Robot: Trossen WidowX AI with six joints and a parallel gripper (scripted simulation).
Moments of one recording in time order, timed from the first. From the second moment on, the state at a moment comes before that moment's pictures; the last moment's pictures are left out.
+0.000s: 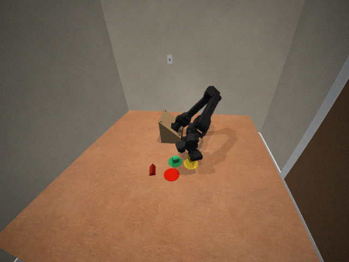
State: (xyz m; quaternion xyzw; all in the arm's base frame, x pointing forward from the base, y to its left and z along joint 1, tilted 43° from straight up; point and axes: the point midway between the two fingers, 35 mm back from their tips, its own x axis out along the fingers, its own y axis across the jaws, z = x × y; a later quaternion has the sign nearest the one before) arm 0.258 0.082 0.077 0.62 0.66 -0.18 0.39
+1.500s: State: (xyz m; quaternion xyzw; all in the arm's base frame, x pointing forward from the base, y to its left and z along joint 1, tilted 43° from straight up) arm 0.260 0.104 0.054 0.61 0.66 -0.18 0.38
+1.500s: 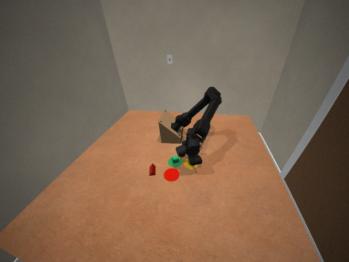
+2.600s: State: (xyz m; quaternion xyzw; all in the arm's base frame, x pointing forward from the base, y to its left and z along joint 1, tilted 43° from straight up) arm 0.263 0.040 0.118 0.62 0.65 -0.18 0.39
